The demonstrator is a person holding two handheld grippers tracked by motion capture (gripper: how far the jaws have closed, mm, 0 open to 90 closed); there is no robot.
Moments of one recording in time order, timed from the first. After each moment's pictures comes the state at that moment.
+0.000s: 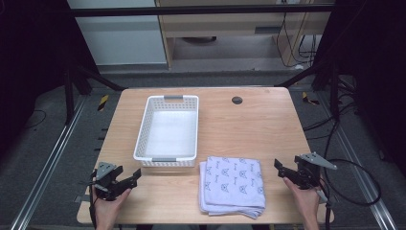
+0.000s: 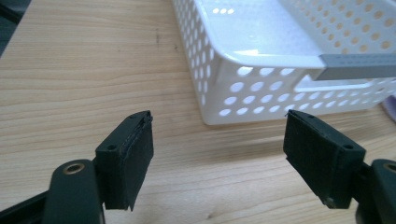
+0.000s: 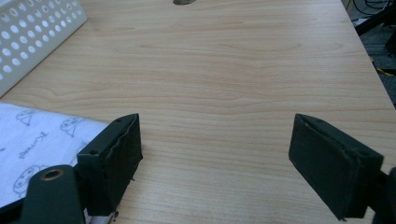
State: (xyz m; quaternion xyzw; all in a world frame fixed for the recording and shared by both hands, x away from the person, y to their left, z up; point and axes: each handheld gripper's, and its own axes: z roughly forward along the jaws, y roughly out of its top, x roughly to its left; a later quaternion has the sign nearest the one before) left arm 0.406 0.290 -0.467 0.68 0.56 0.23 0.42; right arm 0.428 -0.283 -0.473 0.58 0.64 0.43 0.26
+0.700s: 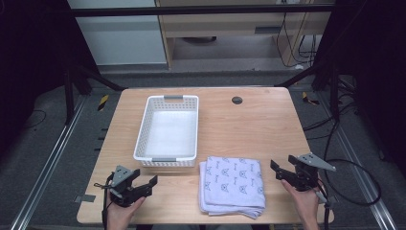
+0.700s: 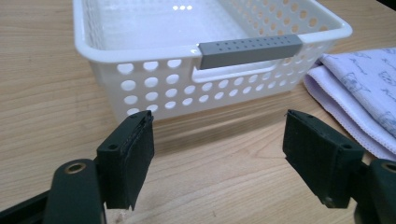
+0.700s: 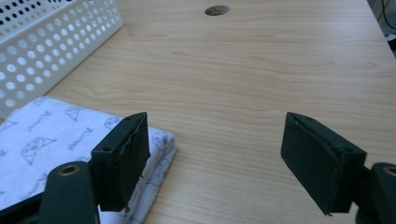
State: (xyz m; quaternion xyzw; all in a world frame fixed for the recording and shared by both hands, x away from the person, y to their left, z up) left arm 0.392 0.246 -0.463 0.72 0.50 0.21 0.43; right arm 0.420 -0.271 -0.463 0.54 0.67 0.45 0.25
